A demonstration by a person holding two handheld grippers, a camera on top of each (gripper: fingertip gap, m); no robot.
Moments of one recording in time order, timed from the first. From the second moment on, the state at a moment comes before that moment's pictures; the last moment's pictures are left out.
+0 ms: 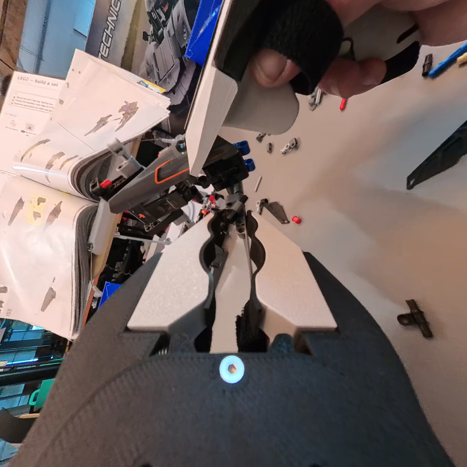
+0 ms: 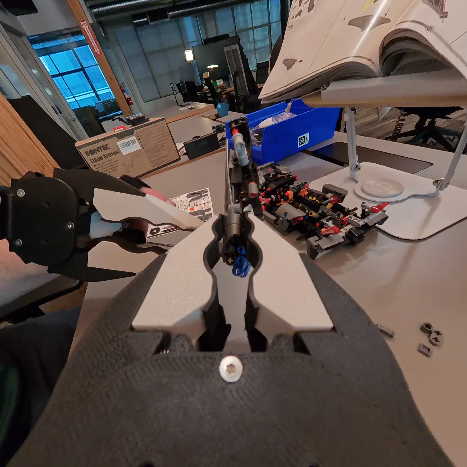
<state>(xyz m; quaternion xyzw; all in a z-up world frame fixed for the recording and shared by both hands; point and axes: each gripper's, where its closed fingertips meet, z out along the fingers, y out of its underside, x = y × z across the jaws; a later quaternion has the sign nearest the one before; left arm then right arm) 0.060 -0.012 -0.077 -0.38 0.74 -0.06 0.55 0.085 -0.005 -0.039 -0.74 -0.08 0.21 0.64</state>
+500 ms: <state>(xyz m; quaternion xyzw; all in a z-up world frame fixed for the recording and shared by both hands) 0.061 -0.011 -0.072 -0.42 0.71 -0.07 0.56 0.095 -0.012 -0.024 -0.72 -0.08 0.18 0.66</state>
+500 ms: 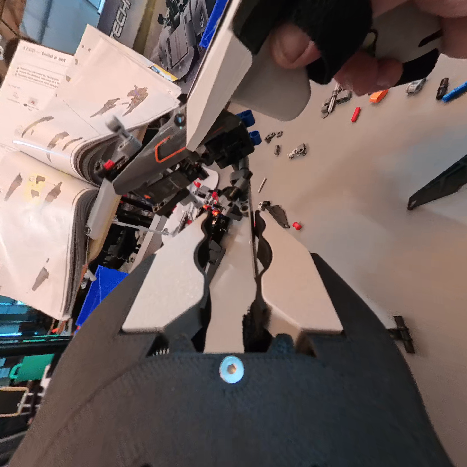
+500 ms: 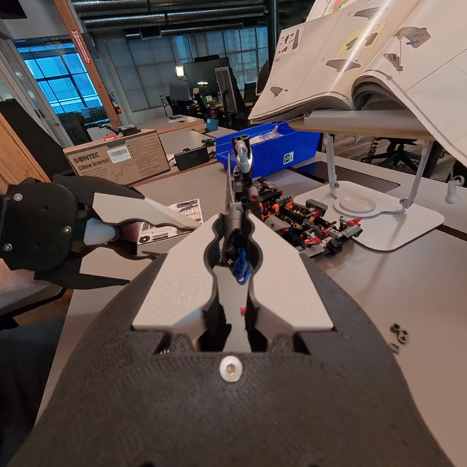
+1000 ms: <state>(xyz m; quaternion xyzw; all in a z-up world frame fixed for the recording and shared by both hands) 0.061 -0.013 -0.070 -0.43 0.71 -0.05 0.55 0.101 -0.019 -0.010 -0.70 -0.08 0.16 0.69</state>
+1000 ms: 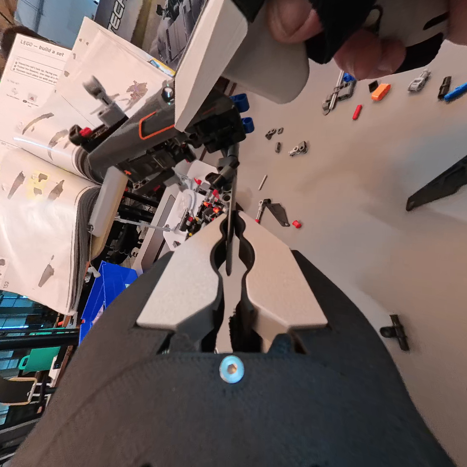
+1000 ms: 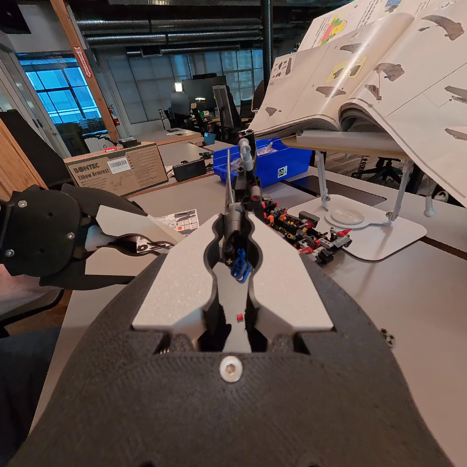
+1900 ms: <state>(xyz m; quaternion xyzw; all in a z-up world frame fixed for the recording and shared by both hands) 0.088 0.008 -0.044 -0.39 0.70 -0.06 0.60 0.108 -0.035 0.017 -0.66 -0.07 0.18 0.73</state>
